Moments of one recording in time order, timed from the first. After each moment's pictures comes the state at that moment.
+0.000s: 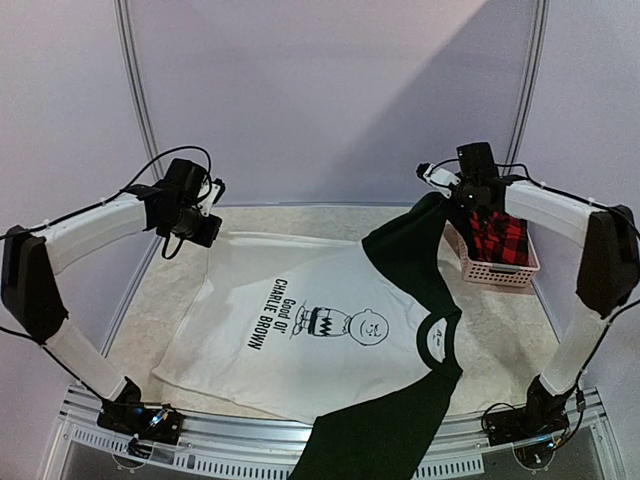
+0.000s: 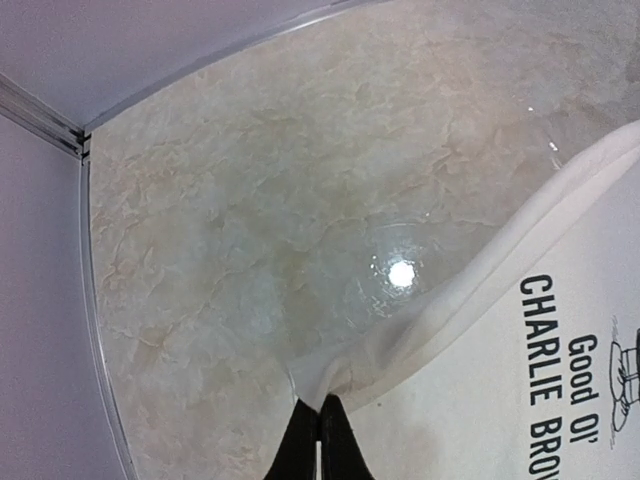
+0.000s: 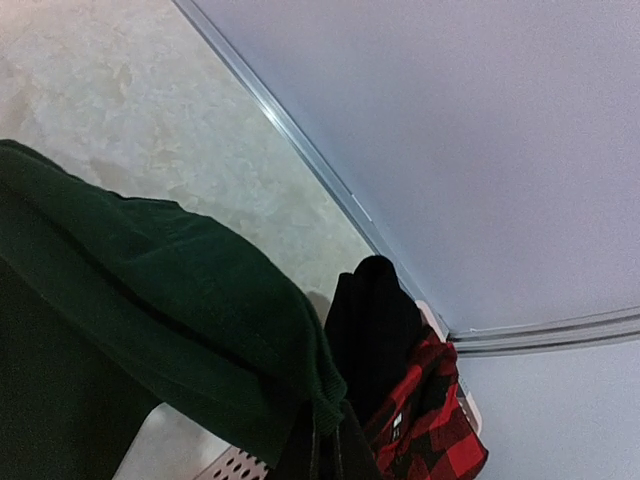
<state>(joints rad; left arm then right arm) -0.38 1.52 1.24 -0.58 -0.21 0.06 0.31 1.71 1.40 -0.31 0.18 -0.71</state>
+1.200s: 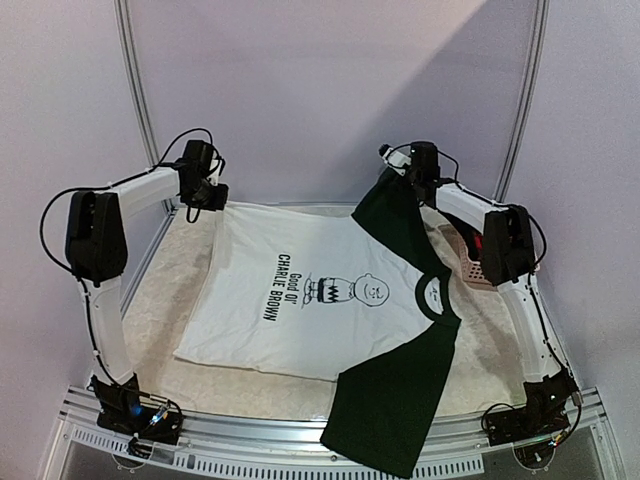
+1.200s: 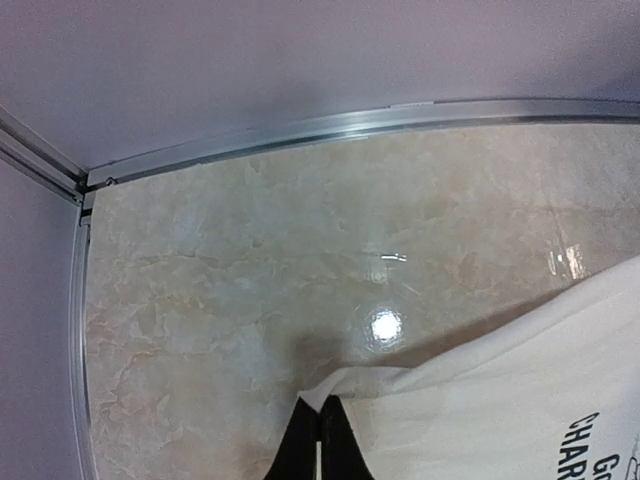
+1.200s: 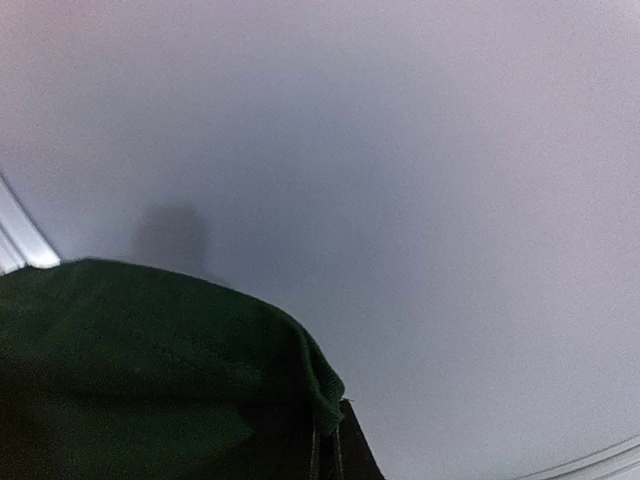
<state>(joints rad) -0.20 2.09 1.79 -0.51 -0.16 -0.01 0.33 2.62 2.38 0.05 0.34 -0.89</state>
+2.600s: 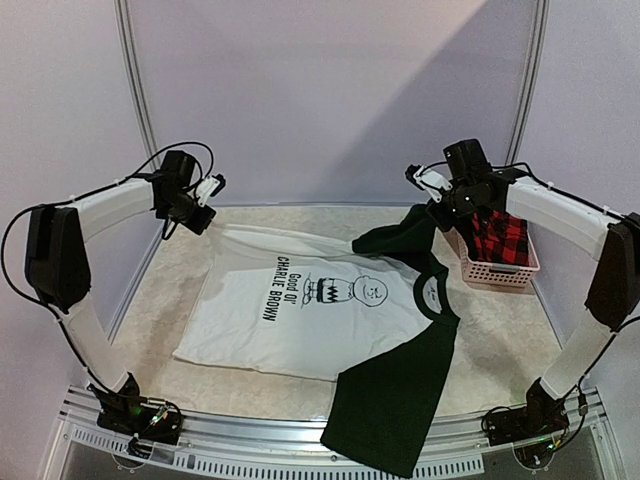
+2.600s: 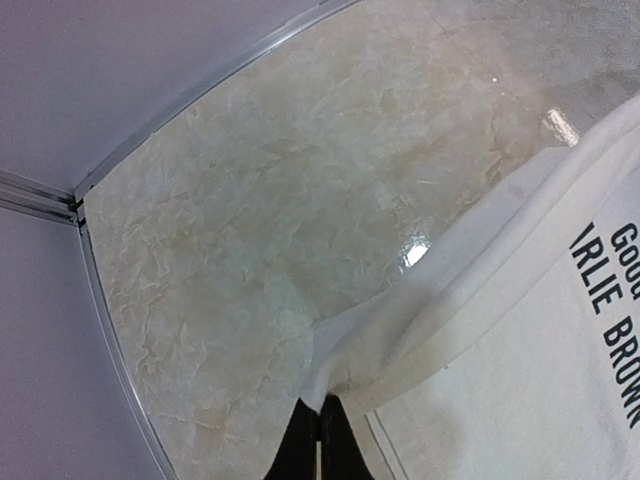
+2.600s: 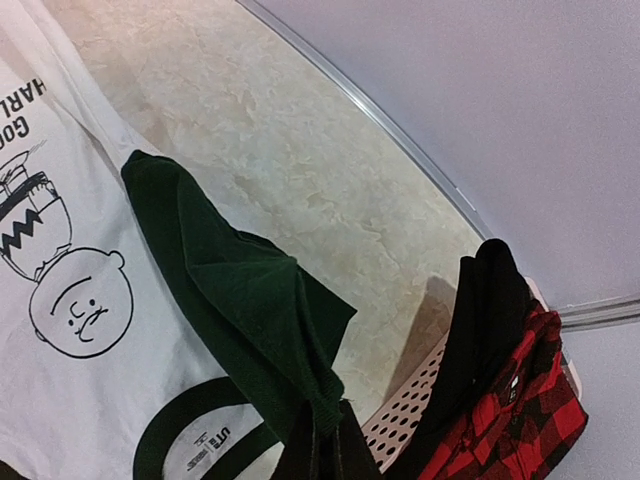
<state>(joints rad) -0.20 1.77 1.44 -0.57 -0.05 0.37 0.44 1.66 1.45 -0.54 0.12 -0.44</state>
